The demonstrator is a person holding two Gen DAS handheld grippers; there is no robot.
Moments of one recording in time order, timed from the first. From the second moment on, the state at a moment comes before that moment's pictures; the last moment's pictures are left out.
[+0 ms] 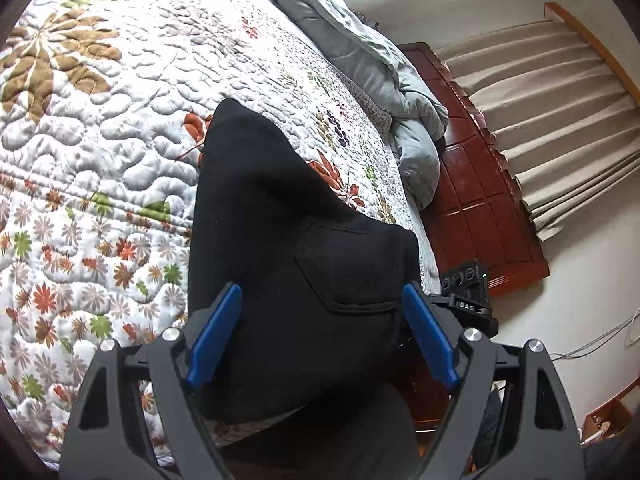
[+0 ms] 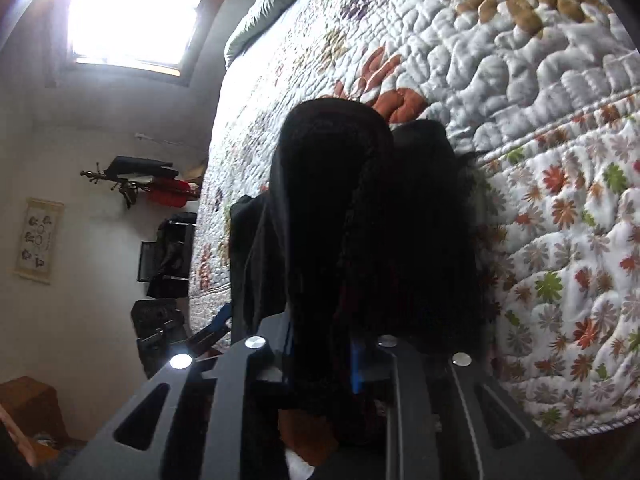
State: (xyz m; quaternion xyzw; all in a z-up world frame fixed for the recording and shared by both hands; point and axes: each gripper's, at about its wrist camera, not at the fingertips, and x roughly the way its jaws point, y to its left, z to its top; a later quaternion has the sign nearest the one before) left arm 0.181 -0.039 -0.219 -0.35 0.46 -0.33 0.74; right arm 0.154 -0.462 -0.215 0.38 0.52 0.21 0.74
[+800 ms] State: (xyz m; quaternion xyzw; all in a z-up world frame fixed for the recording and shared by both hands) left arm 0.193 -0.053 -0.177 -0.32 0.42 -0.38 0.76; right arm 0.140 -0.505 -0.183 0.35 0.48 0.12 0.79
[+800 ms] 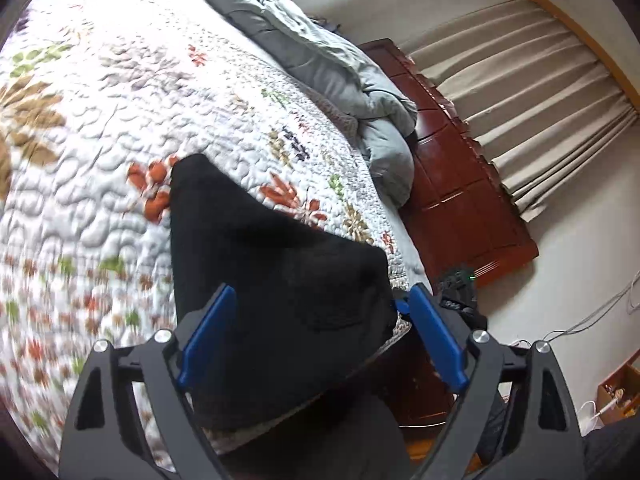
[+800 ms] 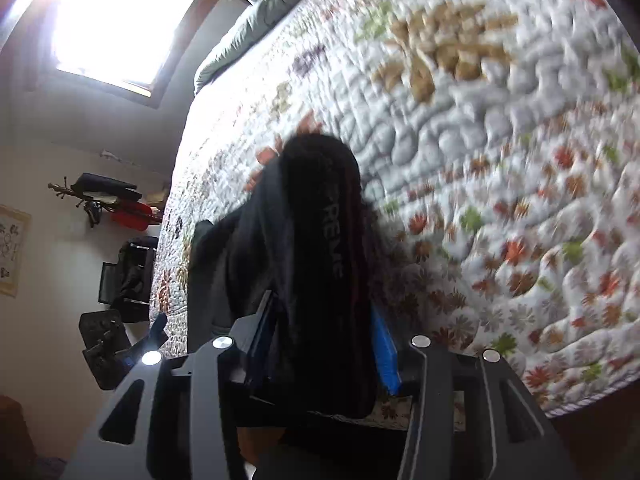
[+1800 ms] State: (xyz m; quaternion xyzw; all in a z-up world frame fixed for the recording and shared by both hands) left arm 0.224 -0.034 -0.183 -0.34 0.44 -0.43 0.71; right arm 0.152 -0.504 -0.181 0.39 0.44 0.22 0.77
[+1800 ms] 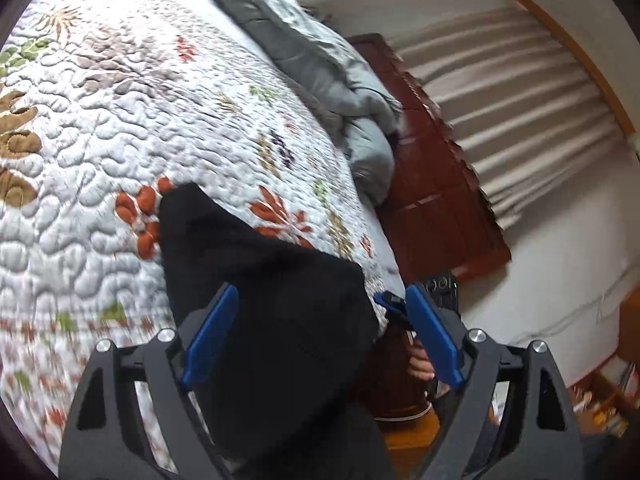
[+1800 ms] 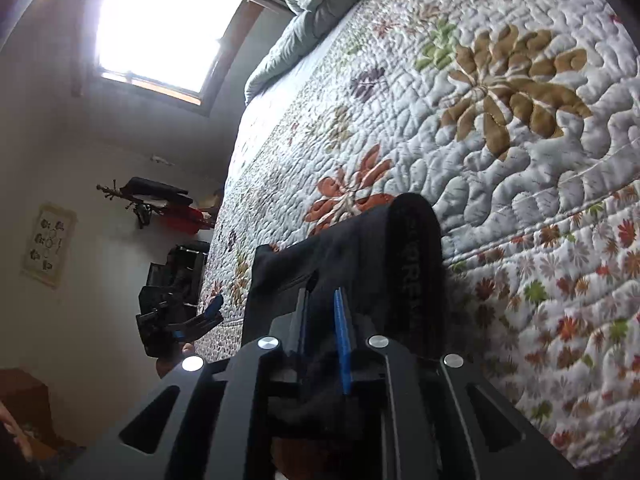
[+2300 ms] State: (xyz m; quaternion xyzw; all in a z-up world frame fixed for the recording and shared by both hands) left arm 0.178 -0.050 -0.253 -0.36 0.50 -0.45 0.65; right arm 0.115 -0.473 -0.238 0.36 0.50 0.21 0.76
